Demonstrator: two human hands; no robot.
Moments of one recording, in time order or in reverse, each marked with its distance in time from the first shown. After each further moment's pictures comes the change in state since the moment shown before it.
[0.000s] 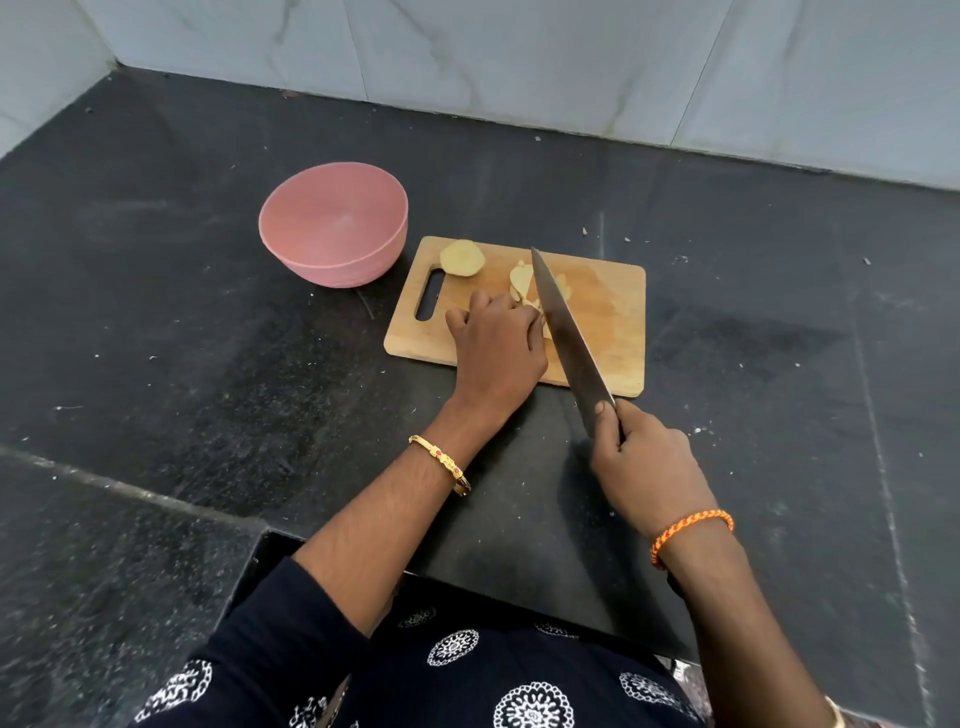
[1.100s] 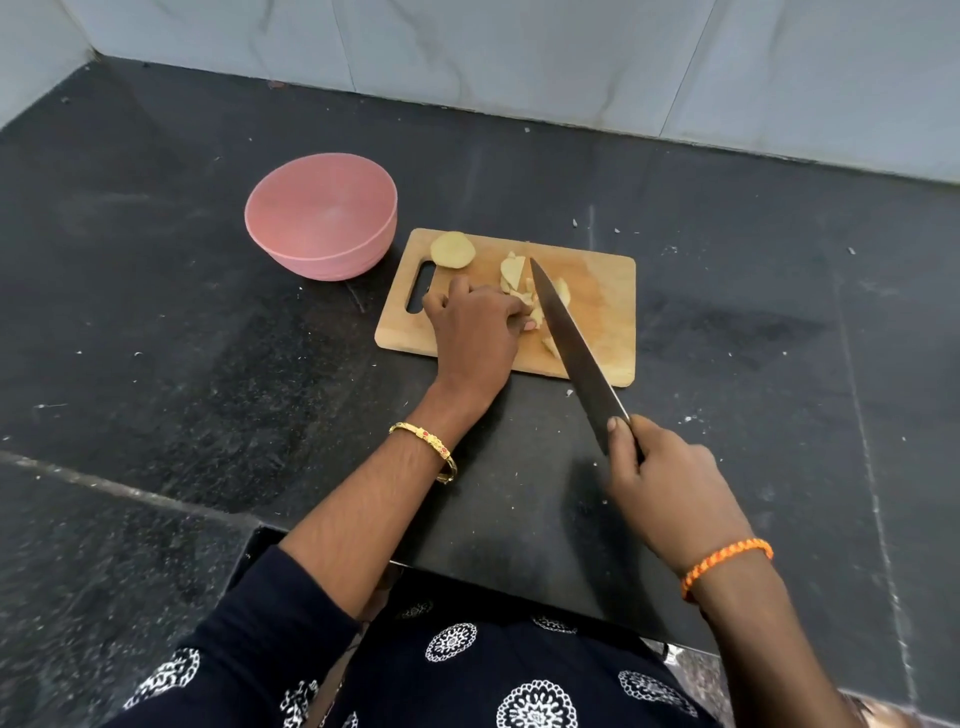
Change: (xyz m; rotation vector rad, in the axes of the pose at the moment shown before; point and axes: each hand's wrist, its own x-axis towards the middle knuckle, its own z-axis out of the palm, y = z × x) left_hand 0.005 -0.007 -0.009 -0.001 -0.023 -0.012; right_hand -0.027 0.010 -0.014 -0.087 0.017 -0.006
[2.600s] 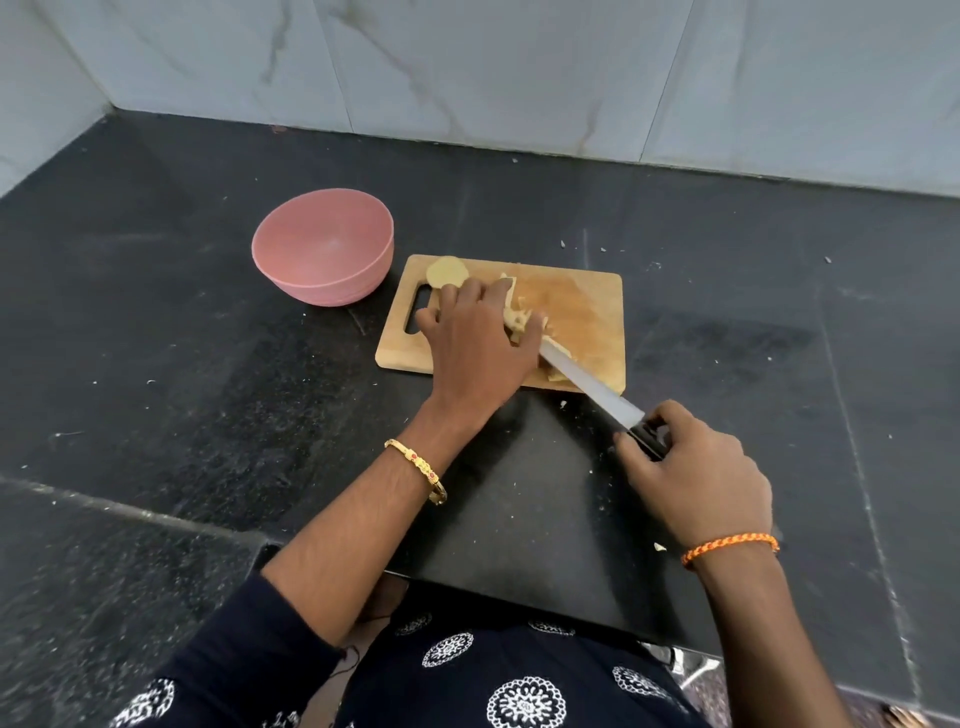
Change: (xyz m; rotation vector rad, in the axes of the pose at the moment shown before) left_hand -0.007 0.014 -0.016 0.038 0.113 0.000; right_hand 0.003 0.008 -0.012 -0.162 0.229 0.103
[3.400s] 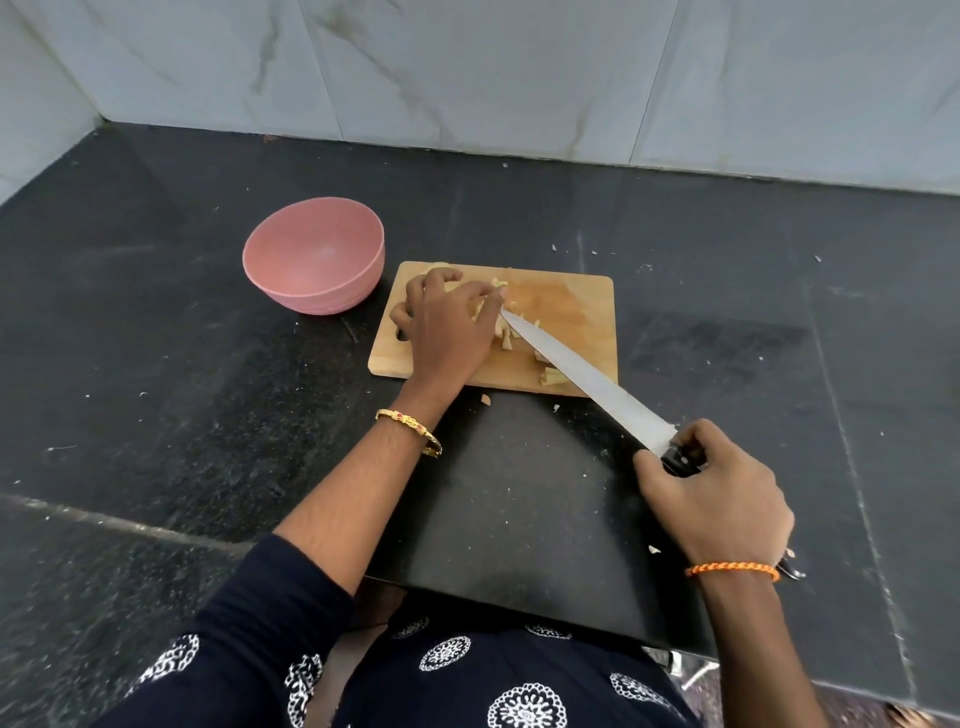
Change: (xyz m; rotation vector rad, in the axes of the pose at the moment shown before) left_hand 0.033 -0.031 0.027 -0.101 -0.055 -0.110; right_hand 0.002 0.029 0.023 0.195 0.290 0.125
